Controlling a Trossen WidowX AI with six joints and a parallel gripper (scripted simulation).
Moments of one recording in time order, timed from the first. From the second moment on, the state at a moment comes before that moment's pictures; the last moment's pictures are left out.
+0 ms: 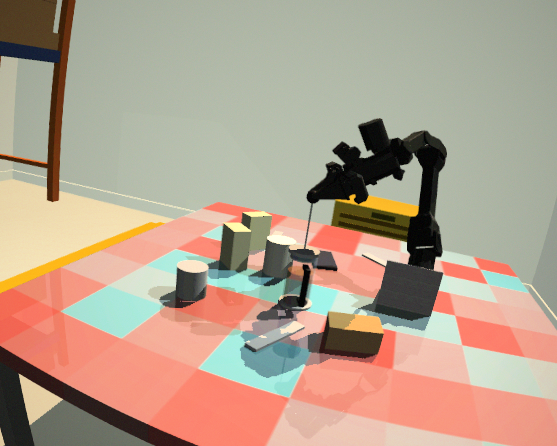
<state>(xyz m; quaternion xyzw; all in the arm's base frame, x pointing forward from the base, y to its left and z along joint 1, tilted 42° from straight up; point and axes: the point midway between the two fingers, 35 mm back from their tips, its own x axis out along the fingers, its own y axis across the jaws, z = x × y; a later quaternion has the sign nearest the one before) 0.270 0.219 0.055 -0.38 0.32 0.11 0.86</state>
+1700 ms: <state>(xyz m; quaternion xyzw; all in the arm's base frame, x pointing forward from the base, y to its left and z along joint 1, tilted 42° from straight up) 0.285 0.187 0.003 -0.37 0.30 0.11 0.88</state>
